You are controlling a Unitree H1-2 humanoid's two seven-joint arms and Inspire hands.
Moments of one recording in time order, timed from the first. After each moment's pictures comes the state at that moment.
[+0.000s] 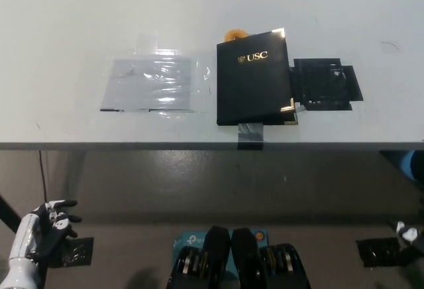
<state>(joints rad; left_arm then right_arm) -0.01 0.19 0.20 0.04 -0.09 0.22 -0.03 0.03 -0.14 -0.19 -0.11 0.04 0.12 -0.05</state>
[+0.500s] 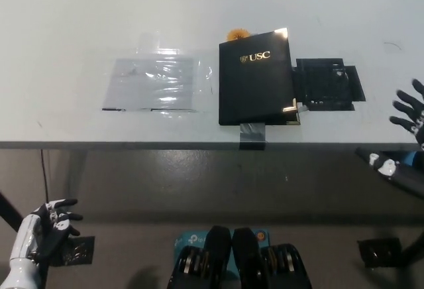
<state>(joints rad) -0.01 0.19 0.19 0.03 -0.09 0.23 -0.03 -0.16 -0.18 -0.06 -0.39 0.03 0.25 0.00</state>
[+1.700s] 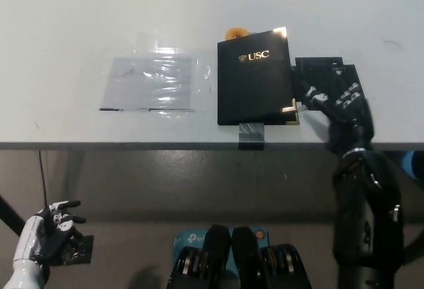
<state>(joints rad) -0.01 0.18 0.19 0.03 -0.09 0.23 -0.03 -0.61 0.22 -0.42 0.25 0.23 0.39 -0.20</state>
